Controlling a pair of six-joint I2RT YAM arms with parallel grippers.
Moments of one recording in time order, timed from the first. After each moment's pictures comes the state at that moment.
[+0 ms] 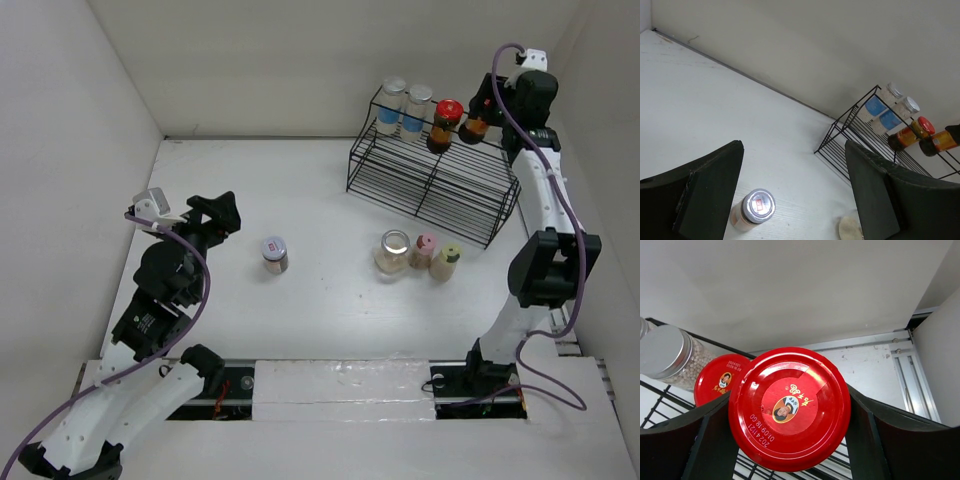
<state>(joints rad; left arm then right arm) -0.58 0.58 0.86 -0.24 -0.61 -0.54 -0.12 1.81 1.82 -0.22 -0.07 0.13</state>
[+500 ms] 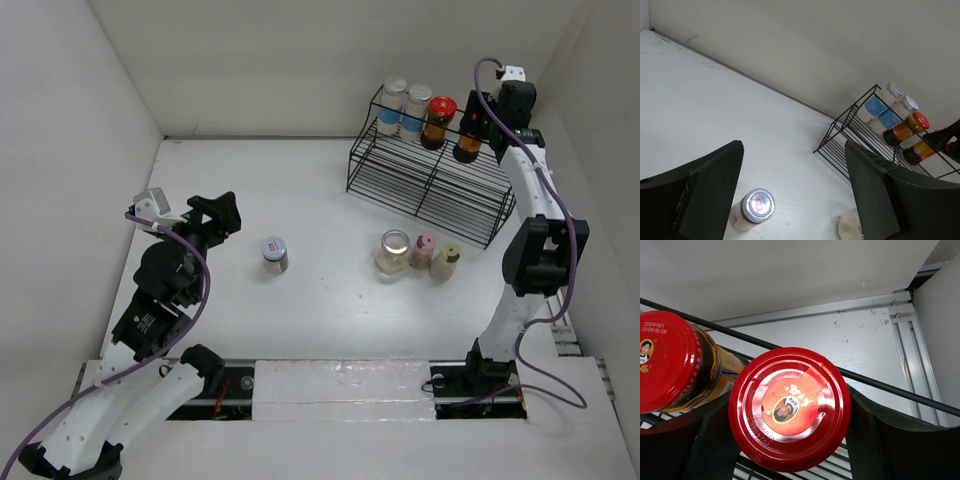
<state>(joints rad) -0.58 0.58 0.86 -0.24 -0.60 -0.54 -0.08 1.92 1.84 -0.32 -0.01 0.09</state>
